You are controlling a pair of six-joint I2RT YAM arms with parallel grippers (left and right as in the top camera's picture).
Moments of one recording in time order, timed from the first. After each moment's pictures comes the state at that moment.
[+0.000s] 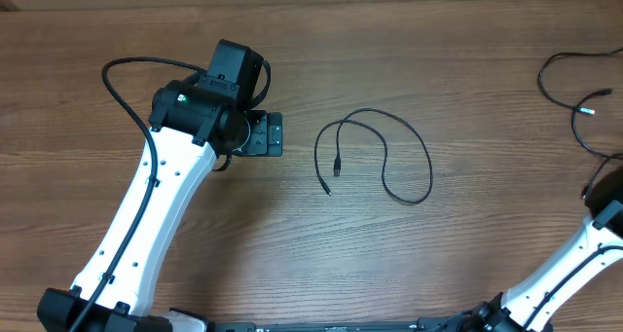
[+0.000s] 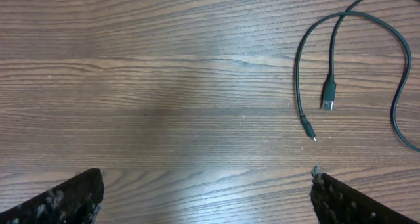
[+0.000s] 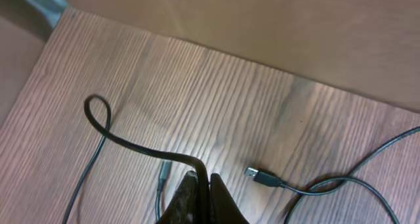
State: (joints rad) left arm -0.35 1.56 1.56 -1.26 -0.09 -0.35; right arm -0.71 2.42 2.53 -1.06 0.19 0.49
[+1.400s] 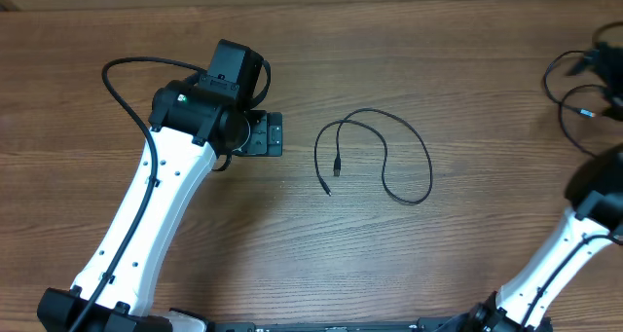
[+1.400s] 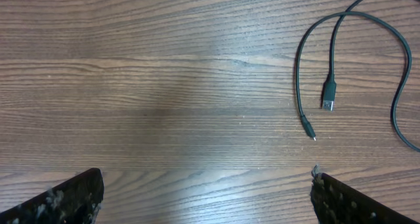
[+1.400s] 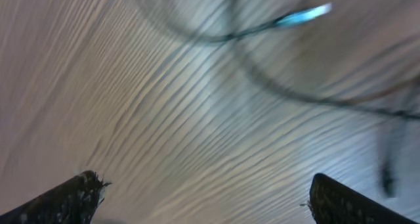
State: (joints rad) left arm -0.35 1.56 1.56 -1.26 -0.09 -0.35; right arm -0.55 2.42 2.53 -1.54 -0.20 0.26
